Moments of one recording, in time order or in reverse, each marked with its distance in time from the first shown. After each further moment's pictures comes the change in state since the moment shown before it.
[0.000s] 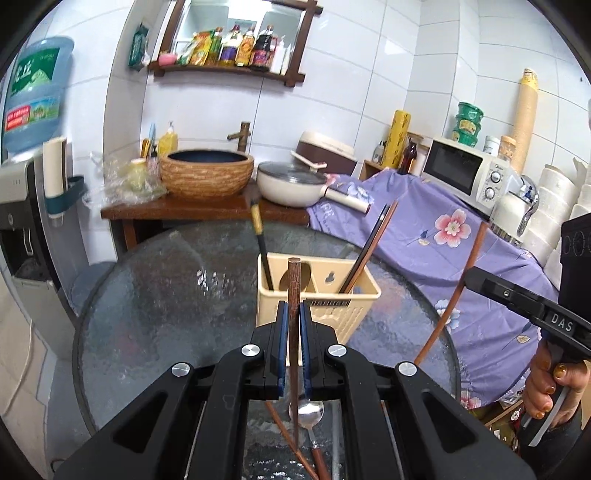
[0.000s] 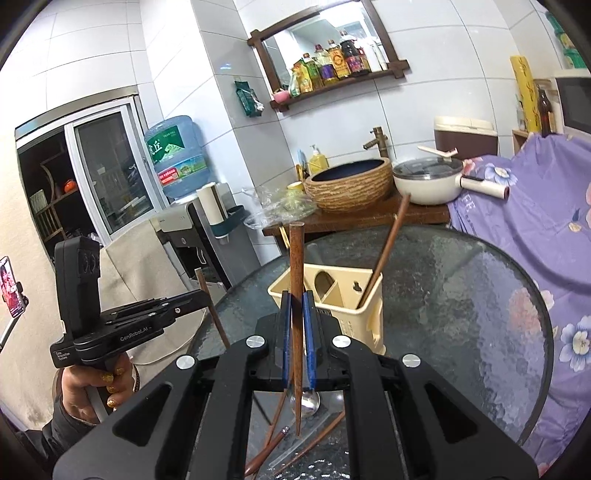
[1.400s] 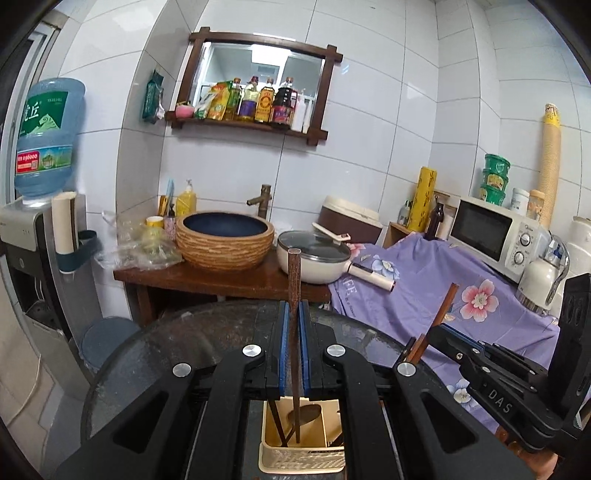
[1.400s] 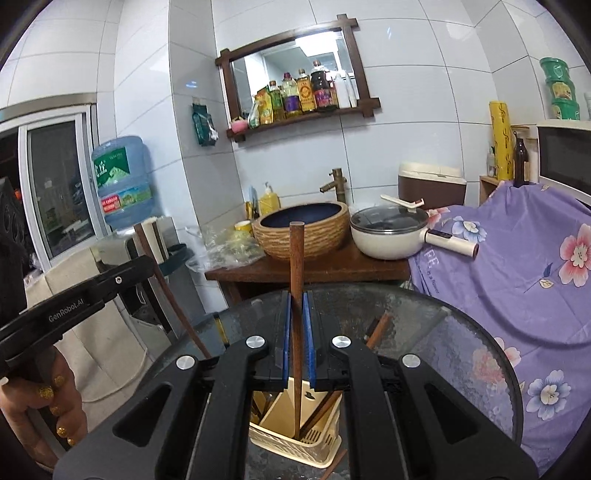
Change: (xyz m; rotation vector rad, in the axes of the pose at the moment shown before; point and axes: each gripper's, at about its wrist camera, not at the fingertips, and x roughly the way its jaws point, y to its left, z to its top) left arm 0.040 -0.005 0.105 -0.031 -0.188 0.111; right arm 0.079 -0.004 0.079 -0.046 -0.112 -0.237
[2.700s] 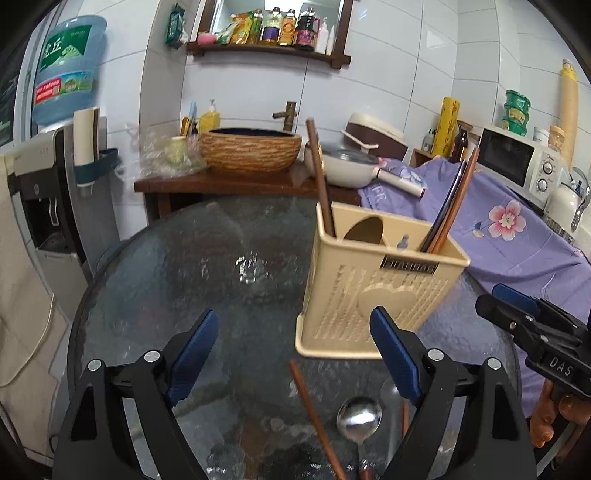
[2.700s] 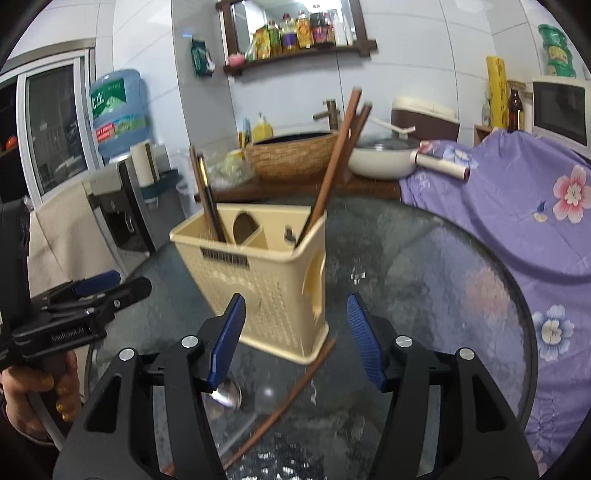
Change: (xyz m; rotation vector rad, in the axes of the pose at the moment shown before) left arm 0.006 0.038 -0.159 -0.009 0.236 0.080; right arm -0.008 -0.013 -0.151 -0.033 0.208 -0.037
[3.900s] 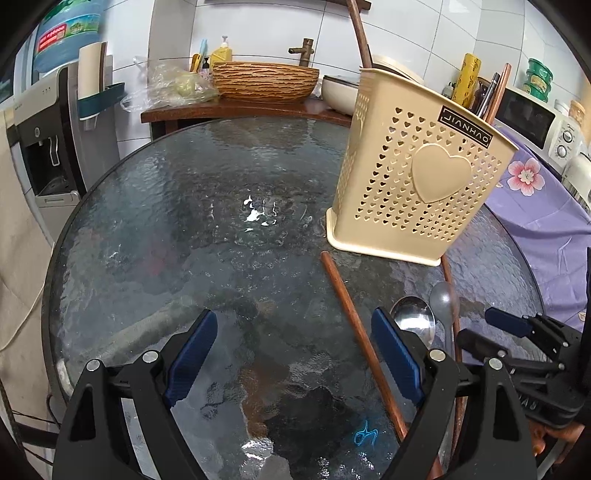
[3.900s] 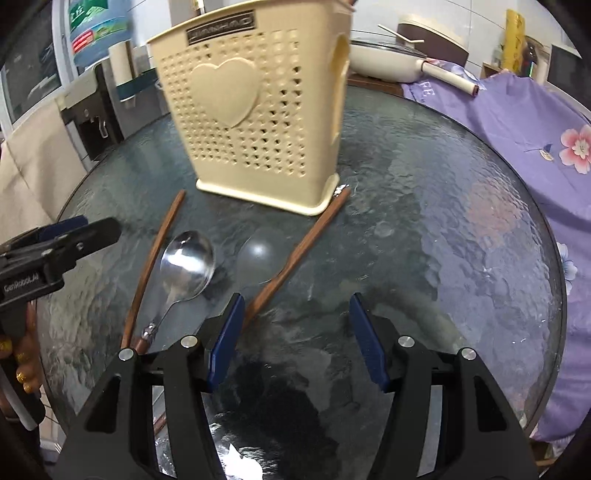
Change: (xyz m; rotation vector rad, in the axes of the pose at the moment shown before) left arm 0.033 0.015 -0.076 -0.037 0.198 0.025; right arm 0.055 0.019 -0.093 -0.050 0.328 -0.088
